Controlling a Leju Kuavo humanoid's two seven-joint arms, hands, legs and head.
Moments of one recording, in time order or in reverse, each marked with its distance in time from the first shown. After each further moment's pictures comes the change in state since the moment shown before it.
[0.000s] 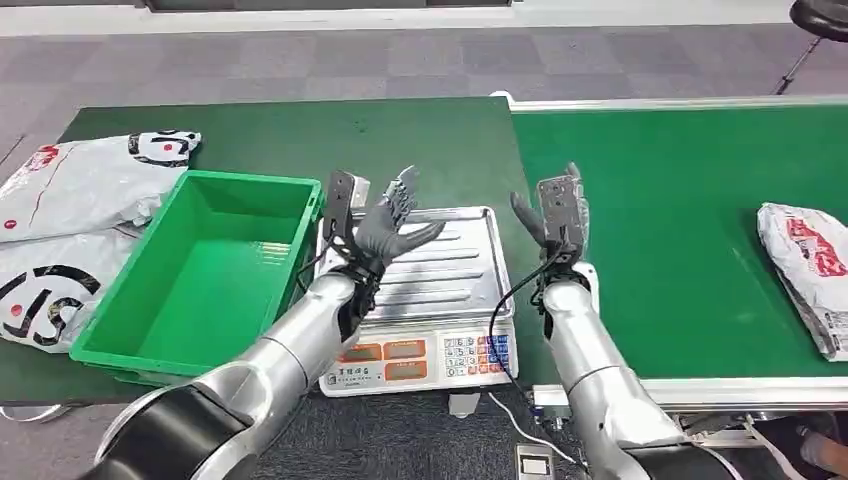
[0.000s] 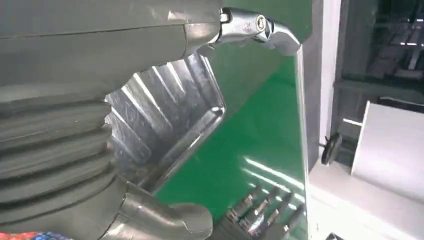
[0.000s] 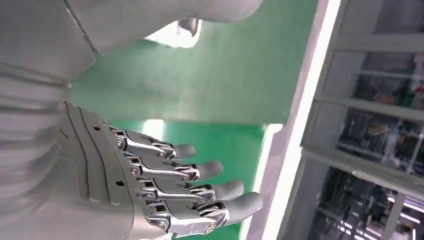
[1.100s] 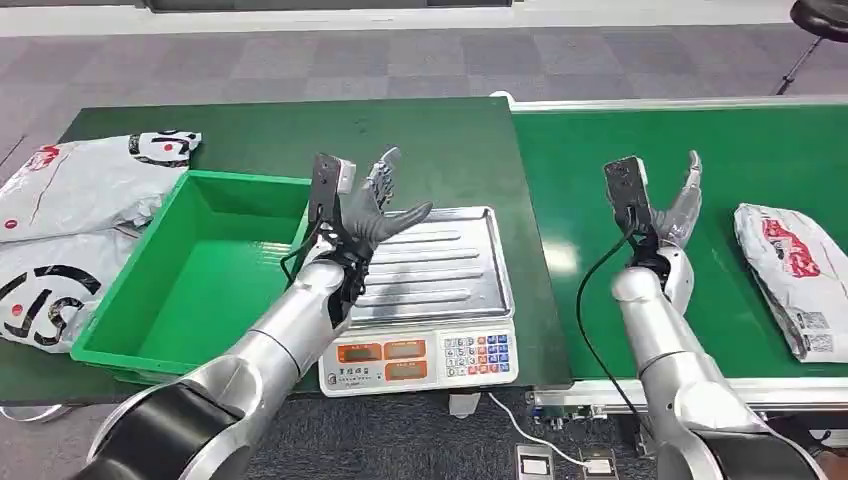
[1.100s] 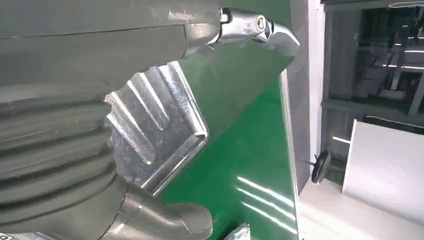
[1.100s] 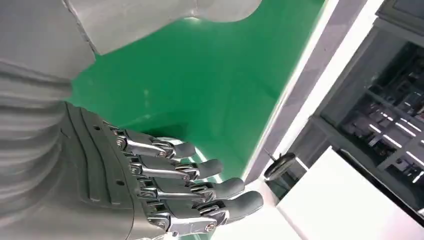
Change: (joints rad) left arm -0.002 0.020 0.056 -0.076 -0.069 0.045 0.040; right arm -0.053 -0.222 0.000 0.014 0.336 -0.243 0.256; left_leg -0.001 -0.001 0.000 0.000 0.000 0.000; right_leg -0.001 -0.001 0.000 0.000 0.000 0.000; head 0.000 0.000
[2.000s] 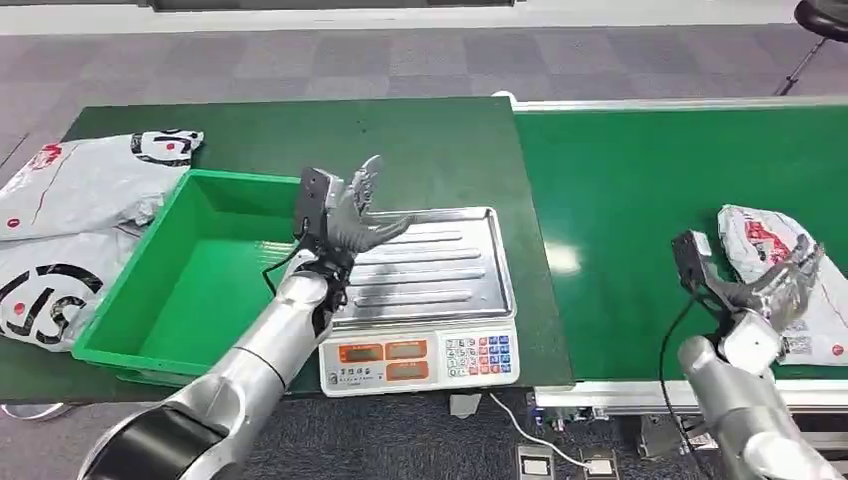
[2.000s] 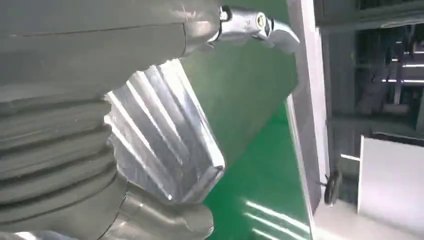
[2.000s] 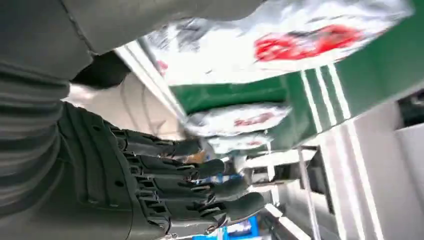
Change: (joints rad) left arm 0.098 0.061 0.046 -0.143 -0.146 0.001 0.033; right arm 0.154 -0.245 -0.022 0.105 0.518 -0.130 0.458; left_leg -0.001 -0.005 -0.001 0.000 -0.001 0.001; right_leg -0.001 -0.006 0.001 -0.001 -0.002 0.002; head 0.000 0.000
